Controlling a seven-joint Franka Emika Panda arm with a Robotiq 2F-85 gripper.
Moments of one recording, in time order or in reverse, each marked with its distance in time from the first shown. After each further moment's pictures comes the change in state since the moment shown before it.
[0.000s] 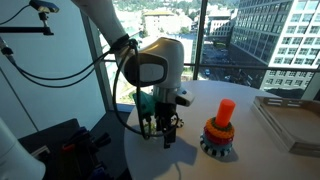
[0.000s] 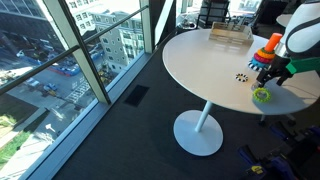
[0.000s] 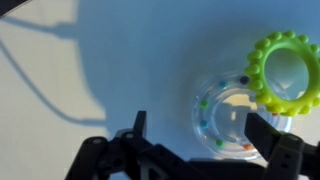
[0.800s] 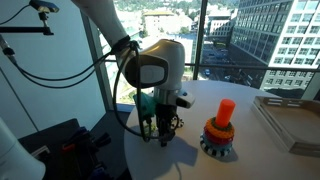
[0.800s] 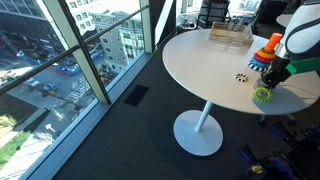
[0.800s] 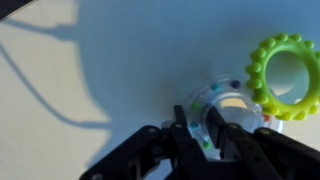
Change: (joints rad) arm 0.002 0.012 -0.009 0.004 0.000 0.000 0.000
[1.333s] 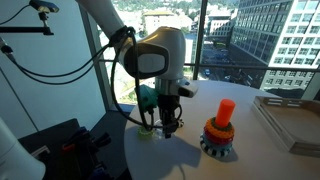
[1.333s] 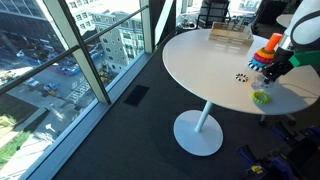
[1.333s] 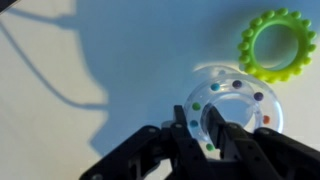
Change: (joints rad) arm 0.002 -0.068 0.000 0.001 0.000 -0.009 0.000
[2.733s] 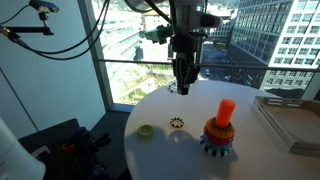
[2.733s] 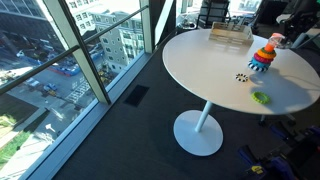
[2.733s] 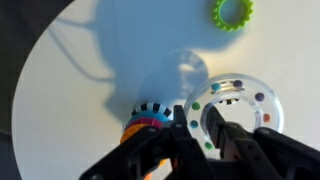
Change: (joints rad) arm -0.002 -0.207 0.007 0.257 -0.040 -0.438 0.015
